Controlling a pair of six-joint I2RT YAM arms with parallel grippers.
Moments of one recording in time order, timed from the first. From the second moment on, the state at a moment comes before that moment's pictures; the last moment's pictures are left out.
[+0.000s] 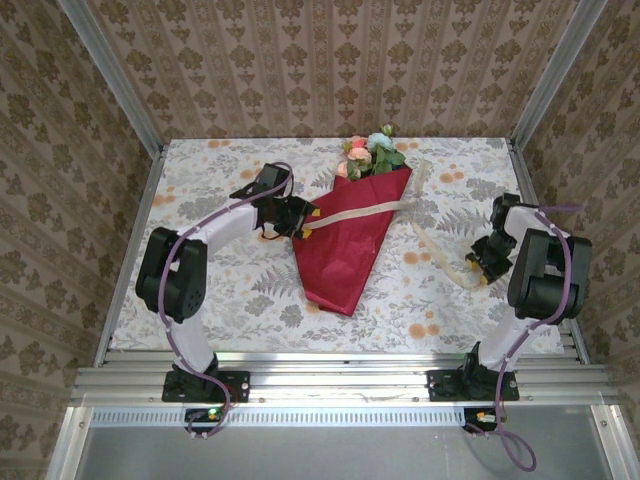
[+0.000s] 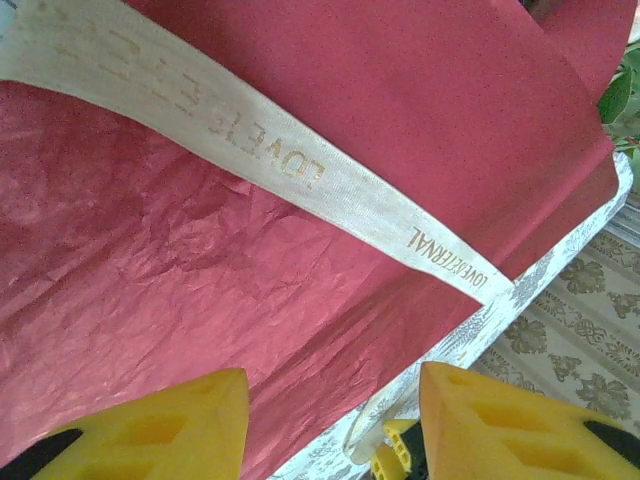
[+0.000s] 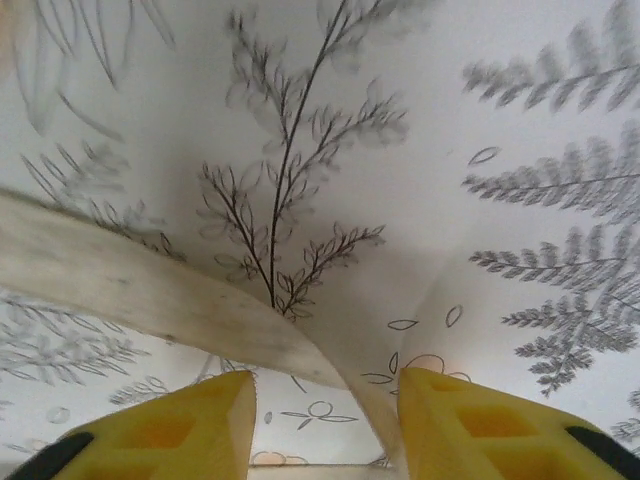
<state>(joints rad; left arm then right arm) -0.48 1.82 1.29 -0.42 0.42 -1.44 -0.31 1.75 1.06 -0.91 -0.03 0.78</state>
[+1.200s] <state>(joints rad) -0.41 2.03 1.32 -0.30 0.40 -1.67 0.46 1.53 1.59 -0.95 -0.14 0.82</state>
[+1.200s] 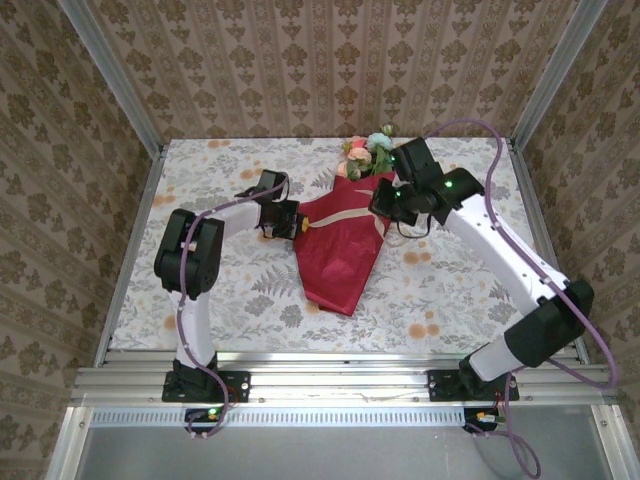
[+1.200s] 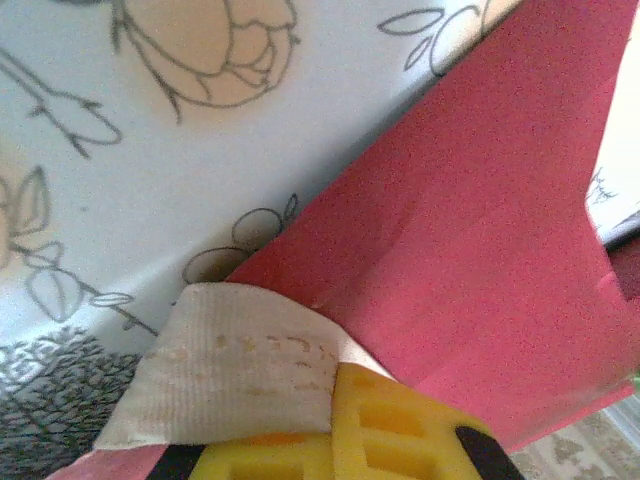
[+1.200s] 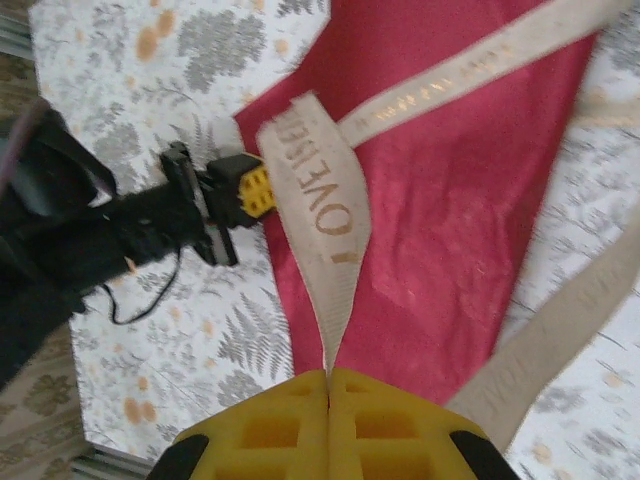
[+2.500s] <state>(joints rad) -0.45 1.84 1.06 0.16 0.55 -1.57 0.40 2.45 2.33 -1.09 -0.52 0.57</state>
